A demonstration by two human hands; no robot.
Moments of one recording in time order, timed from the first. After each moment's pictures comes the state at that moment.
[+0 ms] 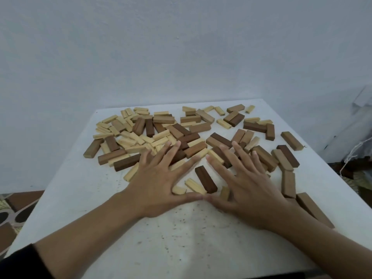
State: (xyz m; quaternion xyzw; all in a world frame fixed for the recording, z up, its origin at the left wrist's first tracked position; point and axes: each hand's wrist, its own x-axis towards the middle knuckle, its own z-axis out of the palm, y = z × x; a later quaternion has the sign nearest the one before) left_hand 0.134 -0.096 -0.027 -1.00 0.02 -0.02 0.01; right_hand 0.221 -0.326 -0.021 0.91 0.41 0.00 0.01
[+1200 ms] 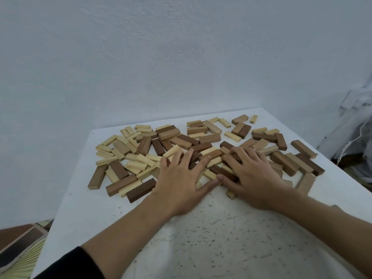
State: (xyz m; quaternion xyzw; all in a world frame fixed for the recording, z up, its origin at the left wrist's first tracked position) left_hand 0.201 -0.064 -0.037 -1.00 0.02 -0.05 -0.01; right_hand 0.275 -0.269 -0.026 0.94 0.34 0.06 0.00
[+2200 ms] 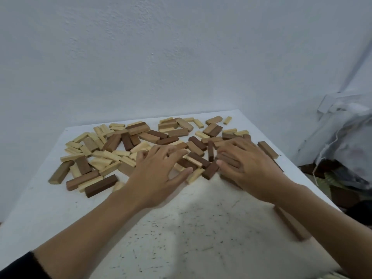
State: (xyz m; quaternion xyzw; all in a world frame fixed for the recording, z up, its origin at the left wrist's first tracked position) left_hand 0.201 -0.104 -0.013 -0.99 0.01 -0.11 -0.10; right_hand 0.285 -0.350 0.013 0.90 0.37 0.08 -0.20
